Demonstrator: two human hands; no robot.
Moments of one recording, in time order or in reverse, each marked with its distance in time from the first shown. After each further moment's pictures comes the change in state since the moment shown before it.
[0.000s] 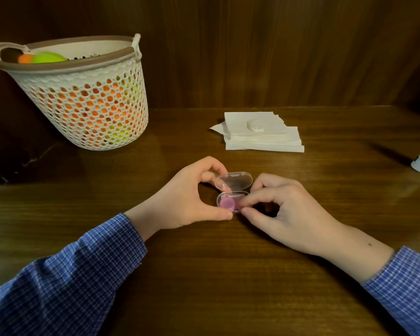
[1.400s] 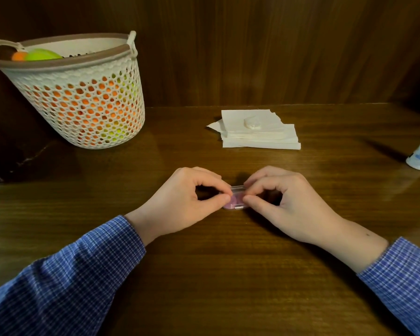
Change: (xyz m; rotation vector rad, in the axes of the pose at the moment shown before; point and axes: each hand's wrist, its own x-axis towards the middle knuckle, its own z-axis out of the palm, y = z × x) left_hand -0.011 0.011 0.005 0.060 0.079 0.094; right_hand 0.002 0.007 -0.004 0.062 0.070 0.080
